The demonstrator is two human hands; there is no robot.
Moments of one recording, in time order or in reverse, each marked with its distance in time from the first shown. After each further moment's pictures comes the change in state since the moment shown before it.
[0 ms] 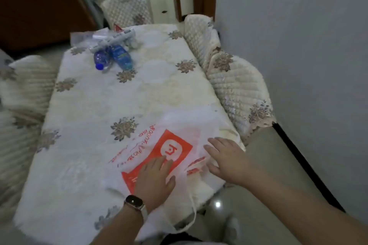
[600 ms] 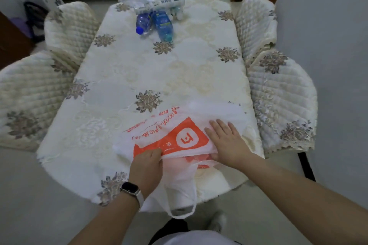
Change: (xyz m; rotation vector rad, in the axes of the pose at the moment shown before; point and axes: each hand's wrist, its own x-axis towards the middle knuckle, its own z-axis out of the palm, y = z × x) left_hand -0.016 -0.023 0.005 -0.172 0.211 -0.396; right_hand 0.092 0.002 0.014 -0.226 -0.250 -0.194
